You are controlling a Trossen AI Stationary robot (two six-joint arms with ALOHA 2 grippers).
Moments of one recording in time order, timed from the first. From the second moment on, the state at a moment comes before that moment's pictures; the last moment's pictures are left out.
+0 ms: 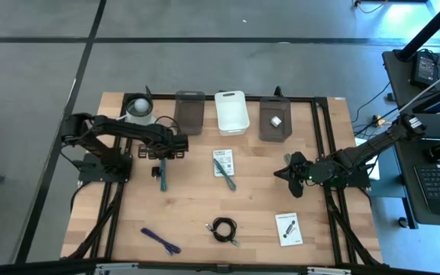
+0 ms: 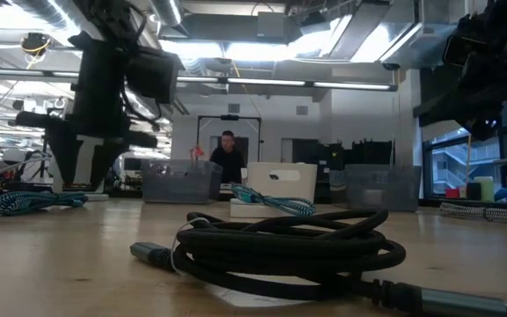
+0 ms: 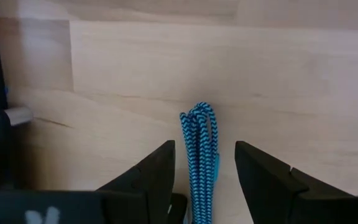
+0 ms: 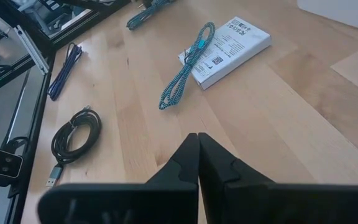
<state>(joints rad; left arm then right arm) 0.19 1.51 0.81 -0.97 -0.13 -1.48 0.46 0.71 0.29 -0.13 0.45 0.78</state>
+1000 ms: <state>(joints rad) 0.17 1.57 0.92 -0.88 -0.05 -1.47 0.46 0.71 0.29 -0.13 0.45 0.72</state>
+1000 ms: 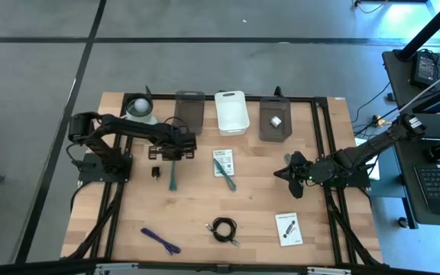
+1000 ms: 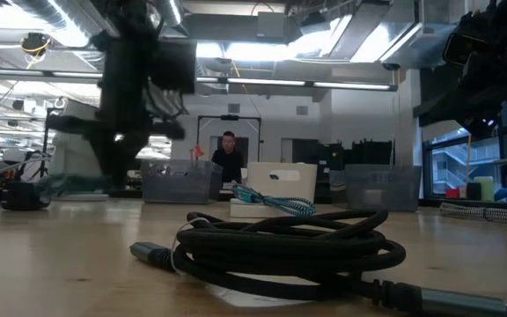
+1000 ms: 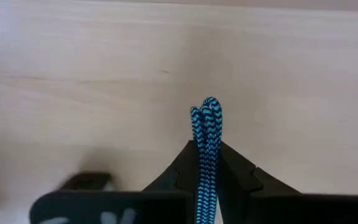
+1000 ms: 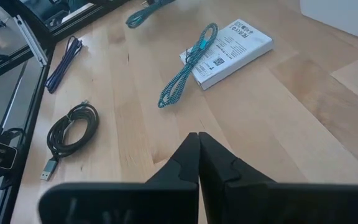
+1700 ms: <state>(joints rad) 0.46 1.45 1.41 -0.89 -0.20 -0.90 0.42 0.71 0.29 -0.12 0.48 0.73</state>
